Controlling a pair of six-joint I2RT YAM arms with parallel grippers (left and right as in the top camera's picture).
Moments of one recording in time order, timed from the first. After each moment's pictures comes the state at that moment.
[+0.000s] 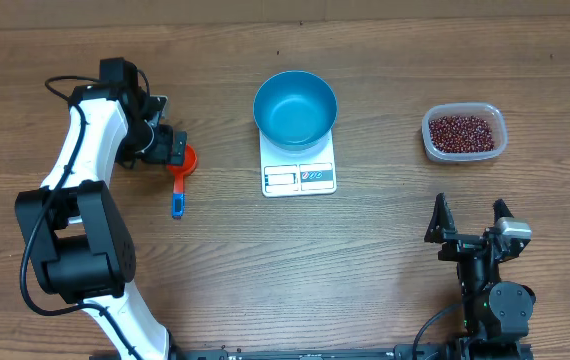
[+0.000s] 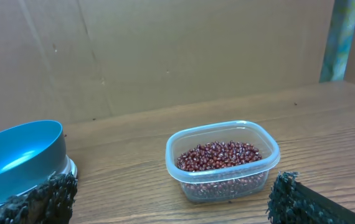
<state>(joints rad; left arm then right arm) 0.12 2.00 1.54 -1.00 0.05 0.19 0.00 0.01 0.02 -0.03 0.05 0.15</state>
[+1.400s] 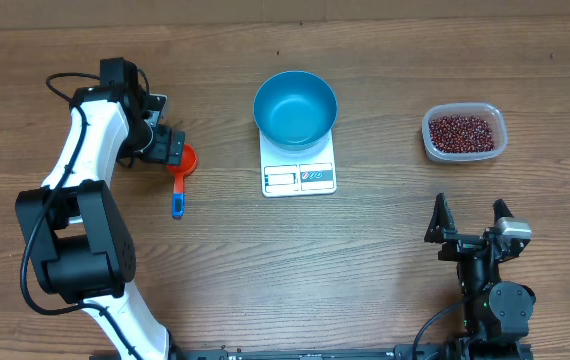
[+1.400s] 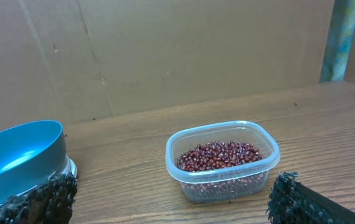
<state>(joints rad) 0.12 2.00 1.52 -0.94 0.00 0.22 0.00 0.01 0.02 -0.03 0.05 0.15</state>
